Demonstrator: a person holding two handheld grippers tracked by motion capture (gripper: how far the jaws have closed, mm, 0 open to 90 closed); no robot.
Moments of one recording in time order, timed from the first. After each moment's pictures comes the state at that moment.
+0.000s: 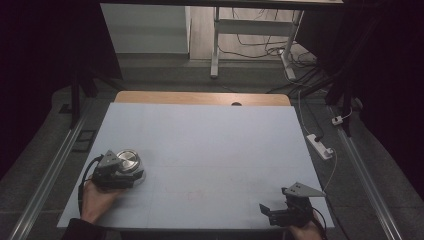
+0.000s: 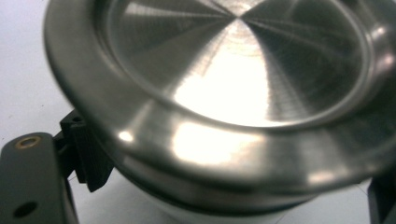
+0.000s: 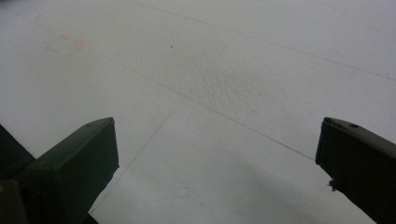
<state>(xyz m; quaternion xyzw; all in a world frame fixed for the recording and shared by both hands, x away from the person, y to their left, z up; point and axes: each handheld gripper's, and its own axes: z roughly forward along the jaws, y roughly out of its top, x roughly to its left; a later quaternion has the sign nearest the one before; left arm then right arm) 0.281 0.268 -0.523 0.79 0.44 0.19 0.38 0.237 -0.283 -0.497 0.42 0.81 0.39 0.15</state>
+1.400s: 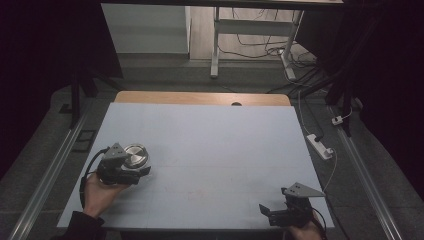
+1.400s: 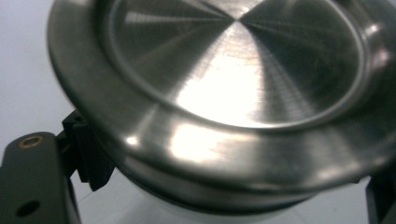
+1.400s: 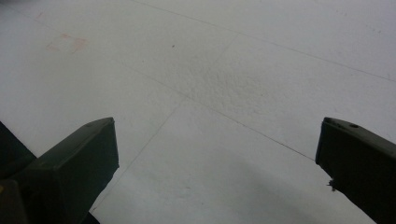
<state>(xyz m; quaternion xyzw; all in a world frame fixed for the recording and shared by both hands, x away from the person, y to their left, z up) 0.286 0.243 -0.483 0.81 0.40 0.15 0.40 0.237 -0.283 -0.497 0.41 0.81 0.39 0.15</state>
